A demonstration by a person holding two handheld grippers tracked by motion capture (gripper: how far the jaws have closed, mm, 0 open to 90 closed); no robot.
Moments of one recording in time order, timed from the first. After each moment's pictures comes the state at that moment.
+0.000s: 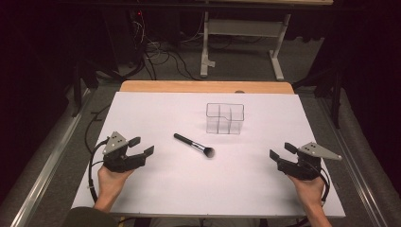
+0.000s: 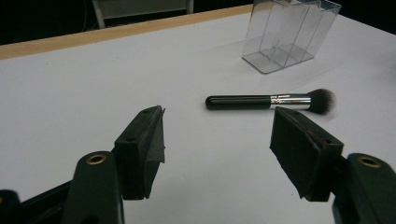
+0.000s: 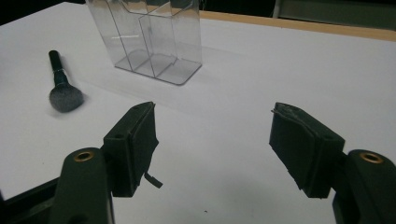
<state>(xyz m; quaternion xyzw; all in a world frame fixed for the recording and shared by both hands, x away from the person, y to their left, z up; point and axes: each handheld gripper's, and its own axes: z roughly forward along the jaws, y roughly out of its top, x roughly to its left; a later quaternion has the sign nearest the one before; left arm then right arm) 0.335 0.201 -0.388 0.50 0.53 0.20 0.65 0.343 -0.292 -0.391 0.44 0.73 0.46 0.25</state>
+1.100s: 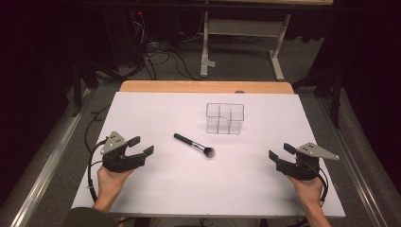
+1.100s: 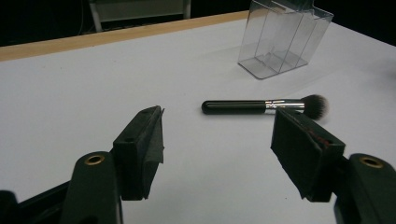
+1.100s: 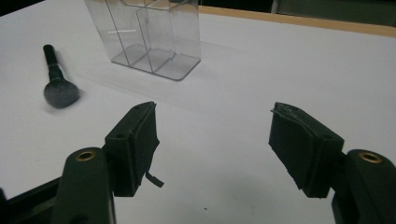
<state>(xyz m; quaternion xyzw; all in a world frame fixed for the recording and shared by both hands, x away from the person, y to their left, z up) 0.334 0.202 -0.384 0.49 0.53 0.19 0.66 0.343 -0.290 -0.393 0.45 0.73 0.45 0.25</state>
